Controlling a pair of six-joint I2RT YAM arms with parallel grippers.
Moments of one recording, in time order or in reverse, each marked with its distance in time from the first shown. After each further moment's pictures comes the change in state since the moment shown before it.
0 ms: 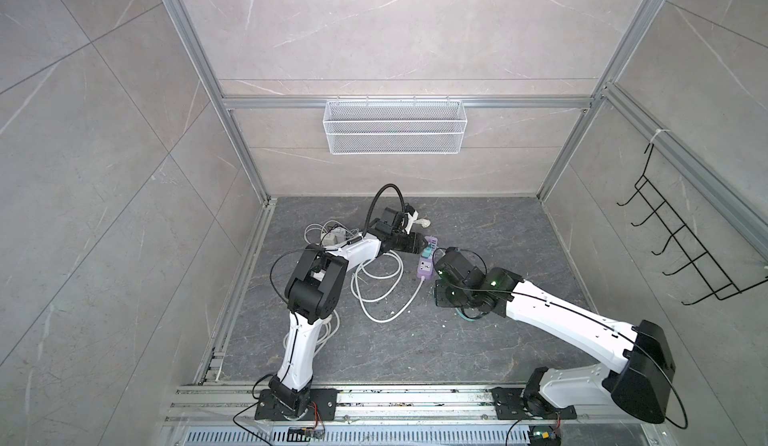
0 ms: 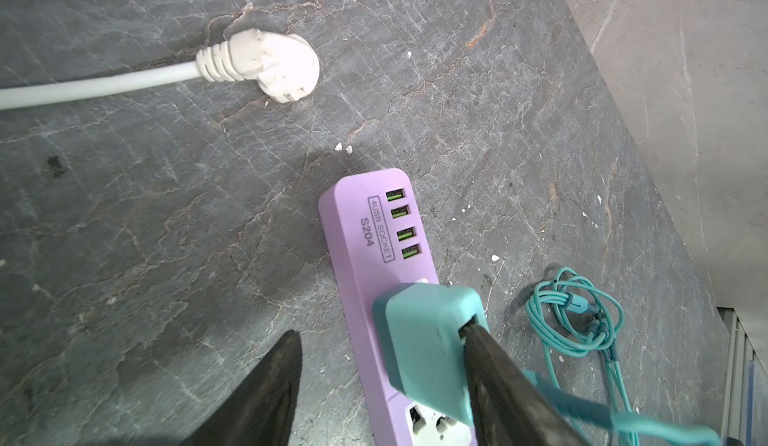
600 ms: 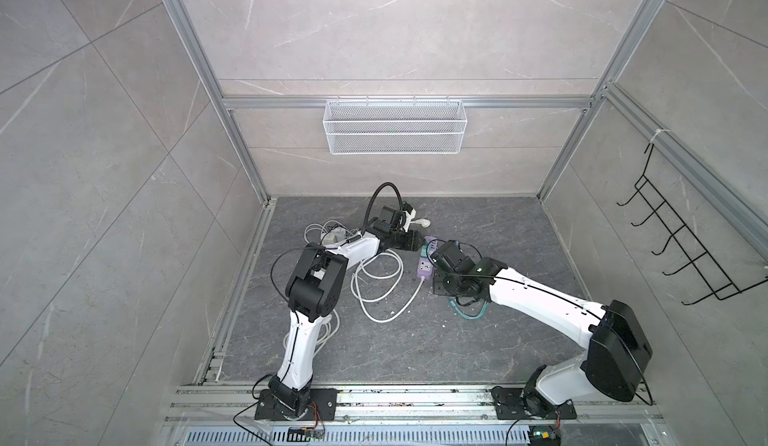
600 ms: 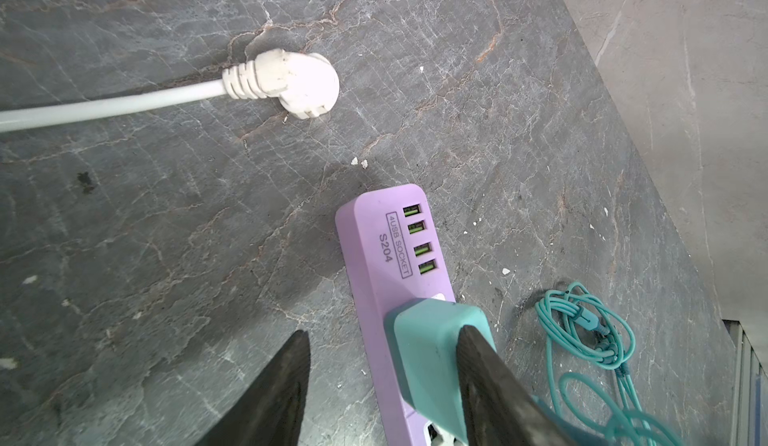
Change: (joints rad) left arm 0.018 0.021 0.016 0.015 -0.002 -0.001; right arm -0.089 0.135 0.020 0.072 0.031 -0.015
